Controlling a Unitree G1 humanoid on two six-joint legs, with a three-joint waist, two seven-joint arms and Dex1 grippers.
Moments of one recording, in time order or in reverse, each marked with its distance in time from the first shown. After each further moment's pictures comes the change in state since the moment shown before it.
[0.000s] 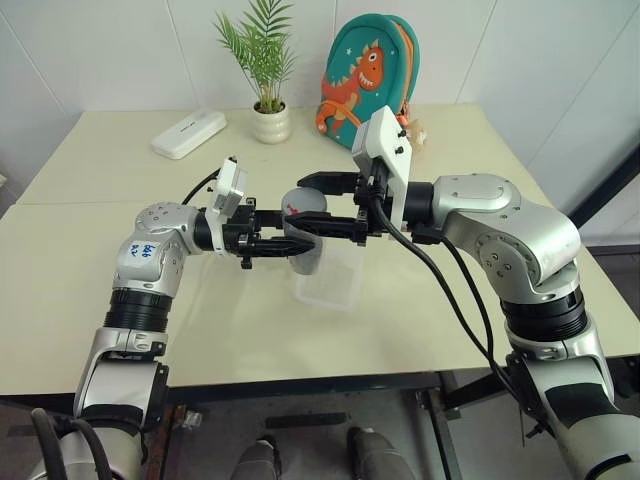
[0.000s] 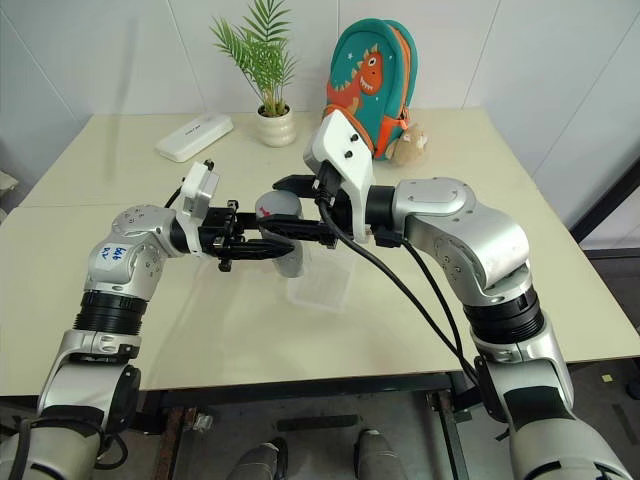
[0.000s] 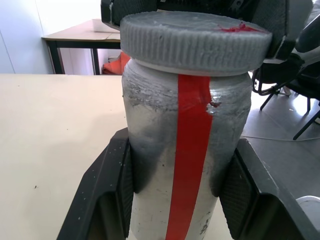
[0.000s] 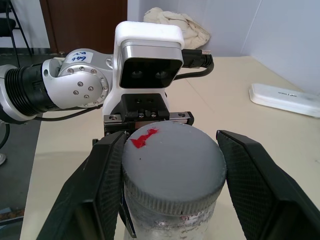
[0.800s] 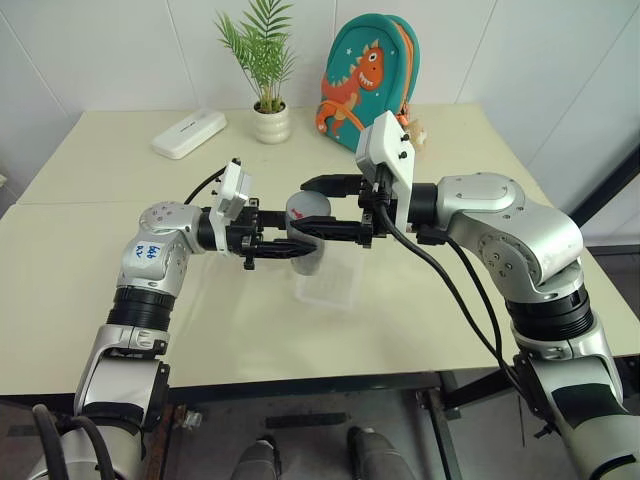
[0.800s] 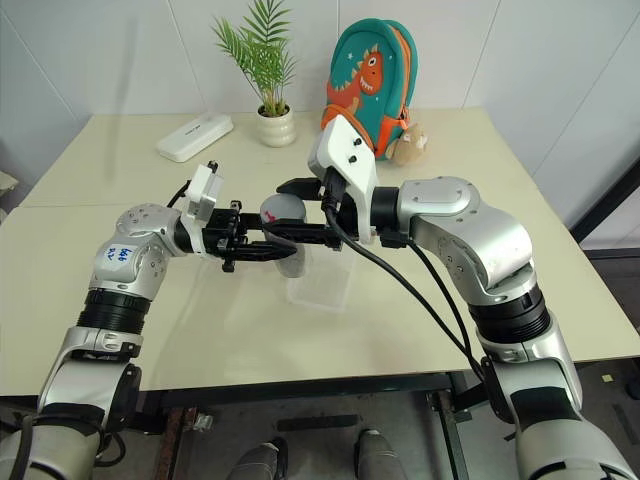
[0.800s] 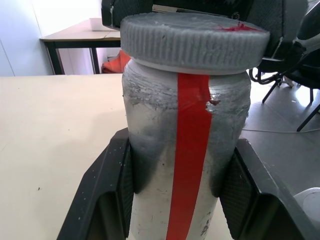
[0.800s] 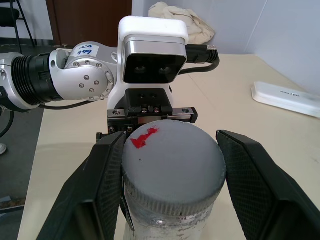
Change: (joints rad) left arm -0.008 0.003 -0.033 0.051 0.001 -0.077 -0.005; right arm 0.004 -0.035 0.018 0.019 -0.008 -0.050 0.045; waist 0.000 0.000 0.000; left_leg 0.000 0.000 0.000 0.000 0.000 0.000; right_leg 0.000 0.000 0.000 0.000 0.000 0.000
